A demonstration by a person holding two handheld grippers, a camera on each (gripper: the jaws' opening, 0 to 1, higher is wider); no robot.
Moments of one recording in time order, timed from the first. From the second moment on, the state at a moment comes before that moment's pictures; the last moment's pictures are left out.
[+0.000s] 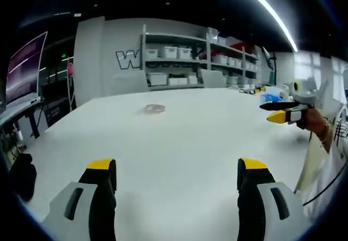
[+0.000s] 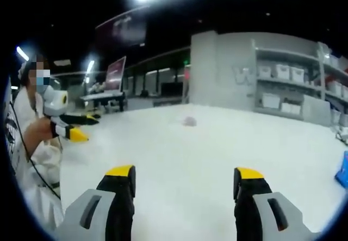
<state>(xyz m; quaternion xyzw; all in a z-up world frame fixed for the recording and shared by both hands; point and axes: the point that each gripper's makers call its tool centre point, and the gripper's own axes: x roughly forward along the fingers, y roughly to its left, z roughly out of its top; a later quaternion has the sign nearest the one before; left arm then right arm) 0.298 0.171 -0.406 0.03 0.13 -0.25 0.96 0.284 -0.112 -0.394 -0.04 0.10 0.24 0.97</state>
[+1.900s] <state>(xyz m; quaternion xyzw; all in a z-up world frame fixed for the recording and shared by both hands) 0.297 0.177 -0.409 0.02 0.12 -0.25 0.96 0.323 -0.050 -0.388 -0.12 0.11 0.31 0.94</state>
